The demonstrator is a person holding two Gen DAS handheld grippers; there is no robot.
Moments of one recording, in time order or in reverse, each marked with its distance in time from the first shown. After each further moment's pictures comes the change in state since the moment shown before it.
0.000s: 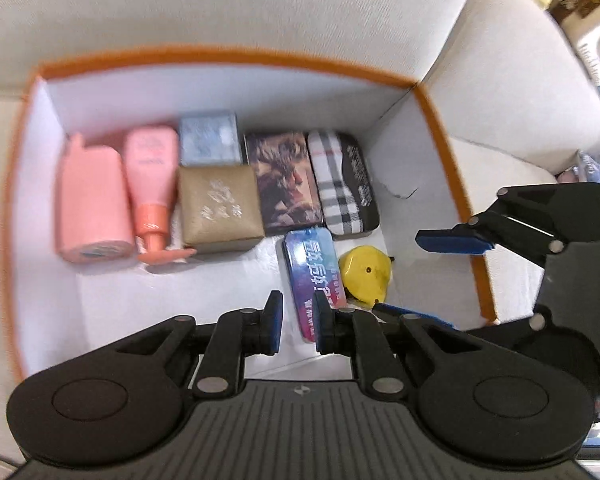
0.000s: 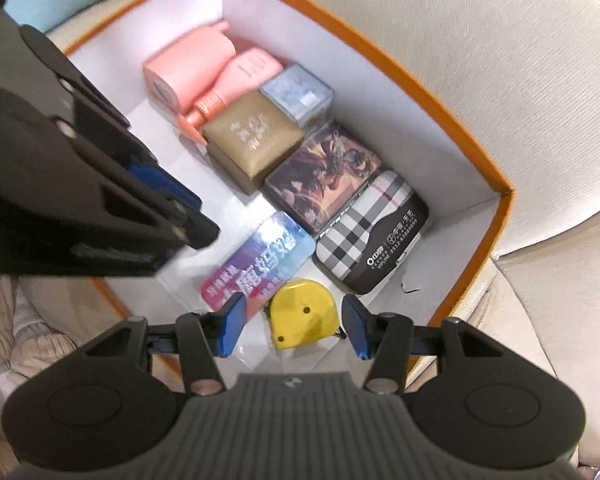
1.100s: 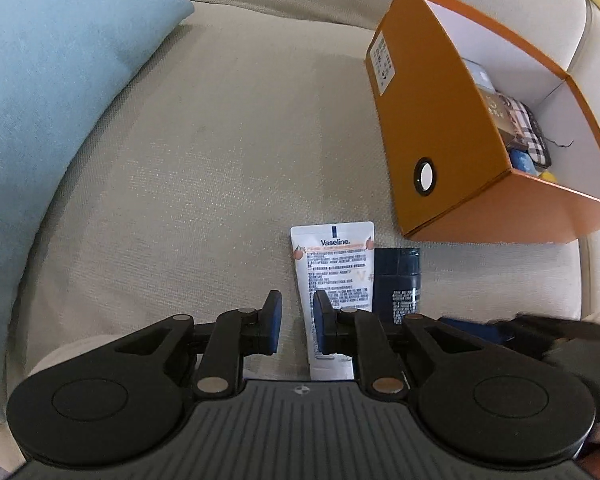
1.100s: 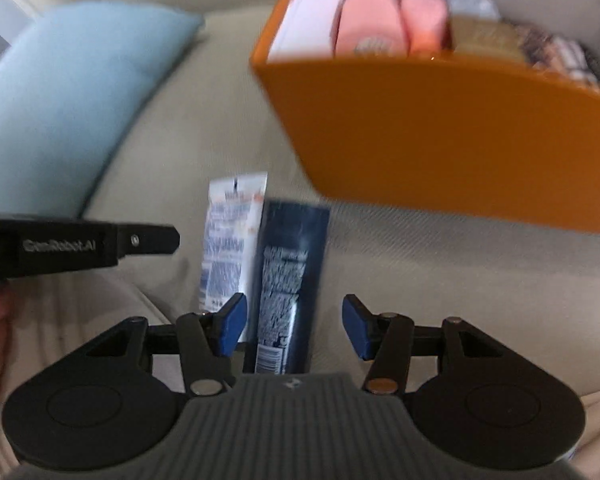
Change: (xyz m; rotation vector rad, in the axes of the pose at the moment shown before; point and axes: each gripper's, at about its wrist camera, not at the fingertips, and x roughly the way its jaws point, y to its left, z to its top) left arm -0.079 0.169 -0.128 -0.165 -0.043 0.227; right arm 0.045 0.208 0.003 0.625 -0.141 0.287
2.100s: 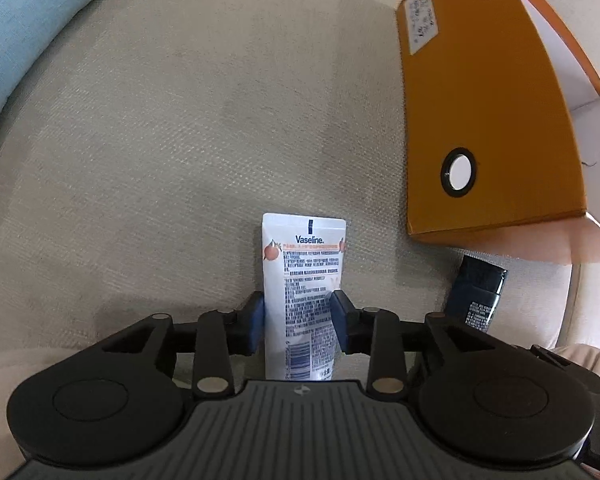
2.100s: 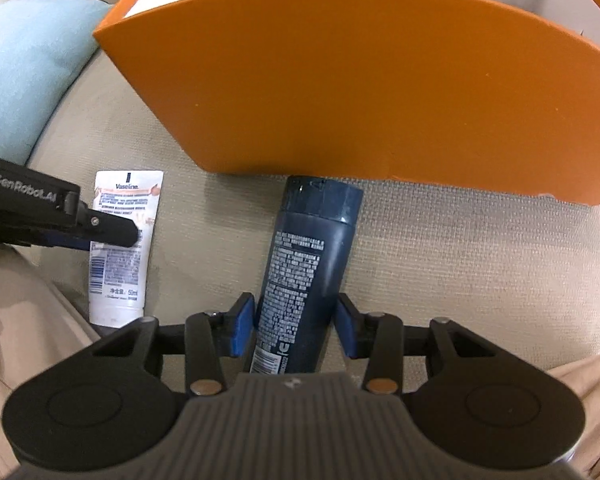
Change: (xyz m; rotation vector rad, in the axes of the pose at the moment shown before) left arm 0.050 0.011 0.016 -0.138 0.182 -0.093; right arm 0.006 -0.042 -0.001 0.043 0.012 -0.165
